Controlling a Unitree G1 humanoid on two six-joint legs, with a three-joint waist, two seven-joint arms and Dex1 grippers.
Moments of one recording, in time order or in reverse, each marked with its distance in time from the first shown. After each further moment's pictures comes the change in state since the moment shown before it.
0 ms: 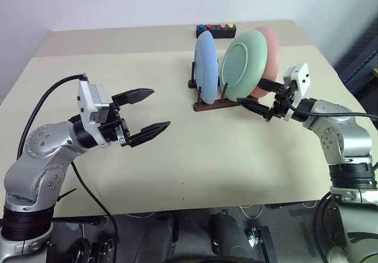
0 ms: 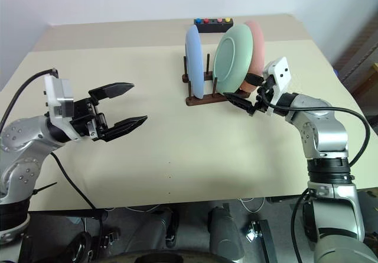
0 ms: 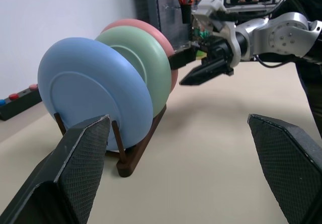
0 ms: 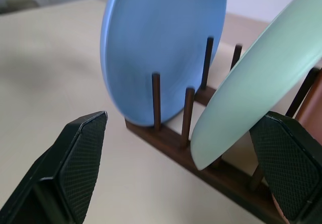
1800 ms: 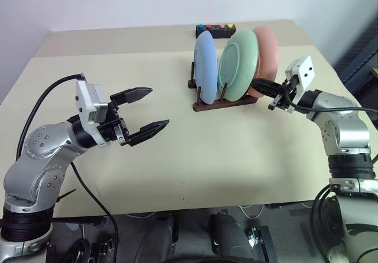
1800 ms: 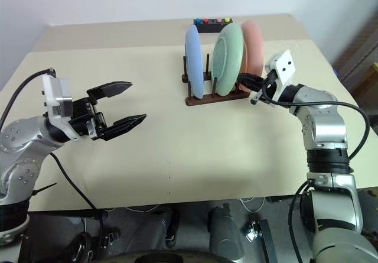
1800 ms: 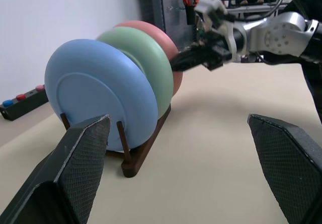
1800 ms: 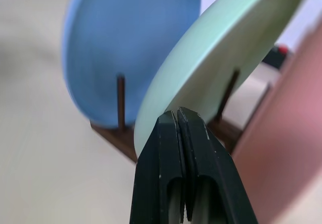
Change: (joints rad) left arm 0.008 0.000 0.005 -0.001 0.000 -0.011 0.016; right arm -0.117 -0.001 -0.013 0.108 -0.094 -0.149 0.024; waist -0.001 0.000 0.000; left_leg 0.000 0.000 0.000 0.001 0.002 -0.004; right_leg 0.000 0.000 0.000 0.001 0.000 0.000
